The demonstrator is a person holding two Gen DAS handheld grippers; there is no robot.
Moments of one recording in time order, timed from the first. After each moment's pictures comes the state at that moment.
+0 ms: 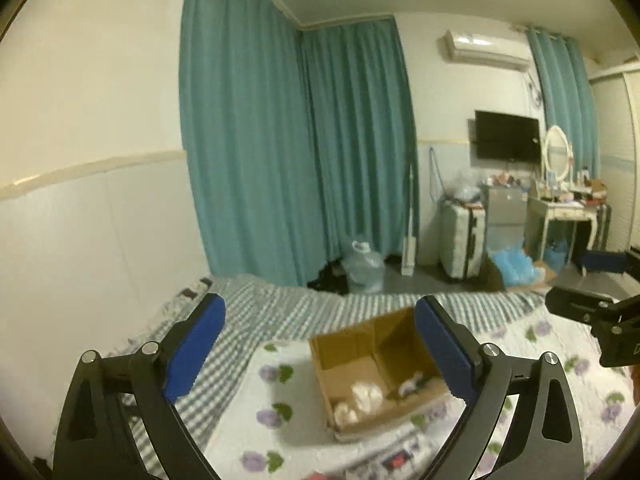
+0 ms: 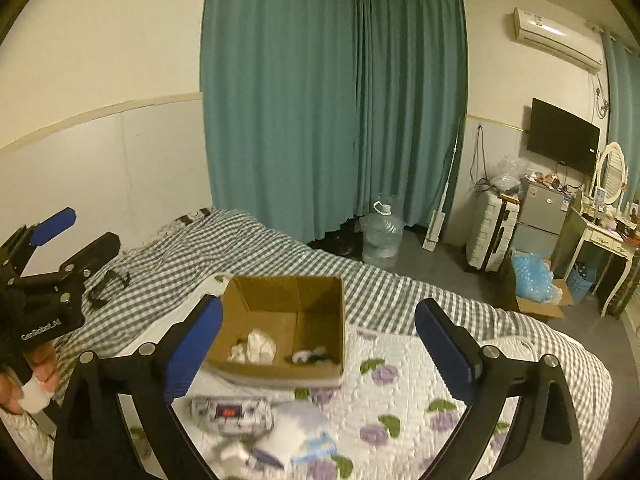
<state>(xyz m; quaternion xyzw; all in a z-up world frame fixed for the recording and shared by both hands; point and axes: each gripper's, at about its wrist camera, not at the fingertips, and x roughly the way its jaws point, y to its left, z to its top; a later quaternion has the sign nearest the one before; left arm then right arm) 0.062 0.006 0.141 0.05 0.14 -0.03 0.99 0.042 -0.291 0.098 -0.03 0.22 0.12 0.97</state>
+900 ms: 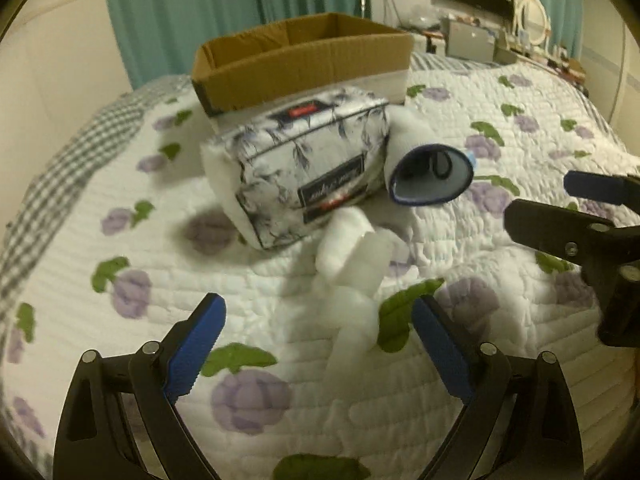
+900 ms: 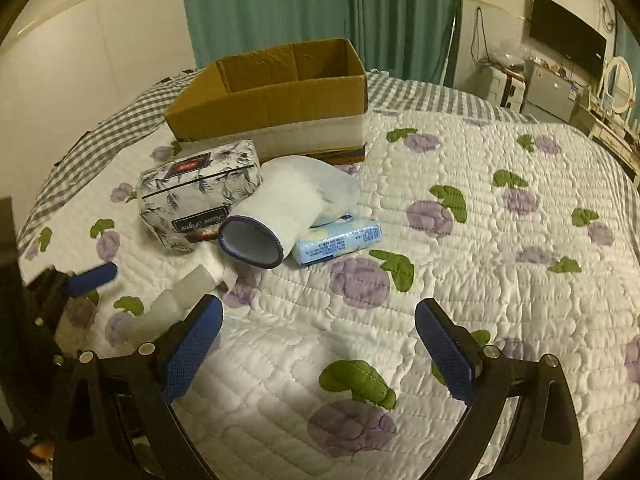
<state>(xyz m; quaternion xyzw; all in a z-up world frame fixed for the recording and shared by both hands) 0.029 -0.052 -0.127 0.08 0.42 -0.09 0.90 0.005 -0.288 -0.163 -0.01 0.41 0.10 0.91</state>
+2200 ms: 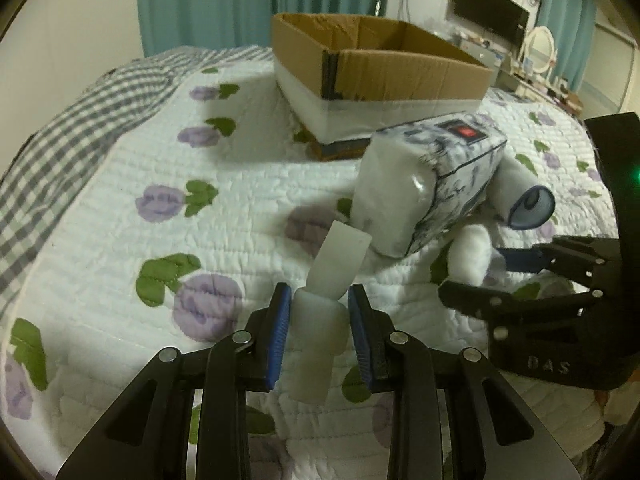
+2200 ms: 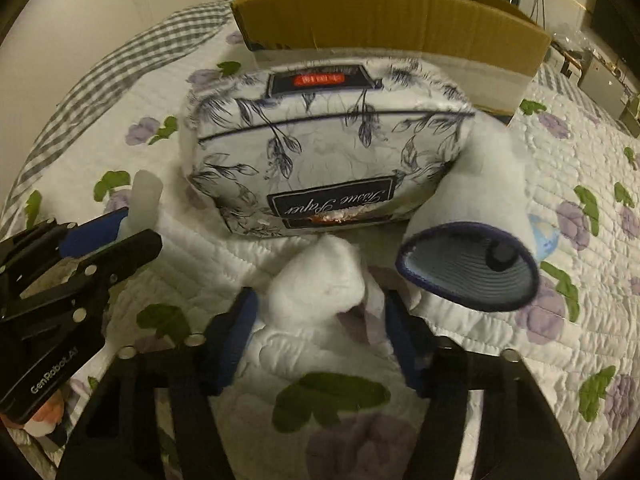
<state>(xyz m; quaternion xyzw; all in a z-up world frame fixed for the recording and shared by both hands) 0.068 0.053 -0.132 0.02 0.43 -0.13 0.89 0.058 -0.172 -0.213 -0.05 0.51 0.15 0.85</state>
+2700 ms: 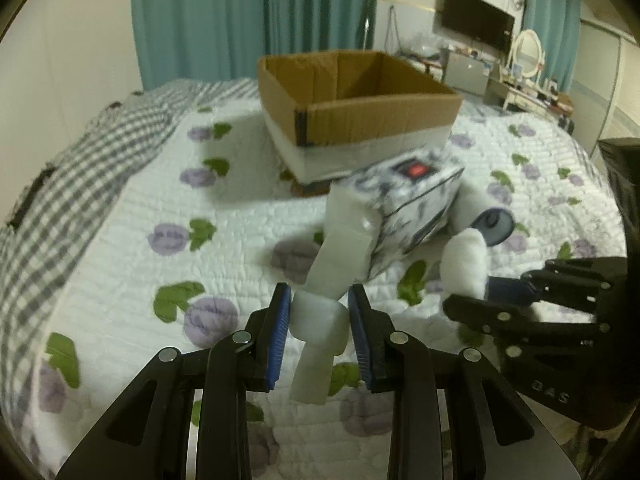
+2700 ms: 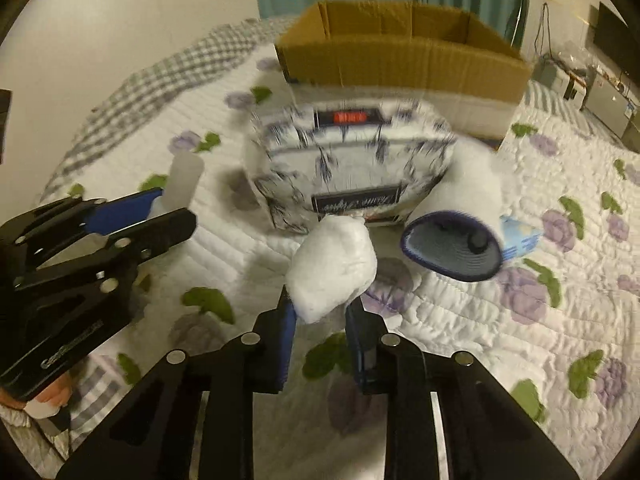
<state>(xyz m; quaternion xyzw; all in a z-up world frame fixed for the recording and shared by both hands) 0.044 0.039 -0.089 0.03 0.39 -0.13 0.91 0.015 -0.180 -0.176 -0.05 0.45 0.18 0.87</state>
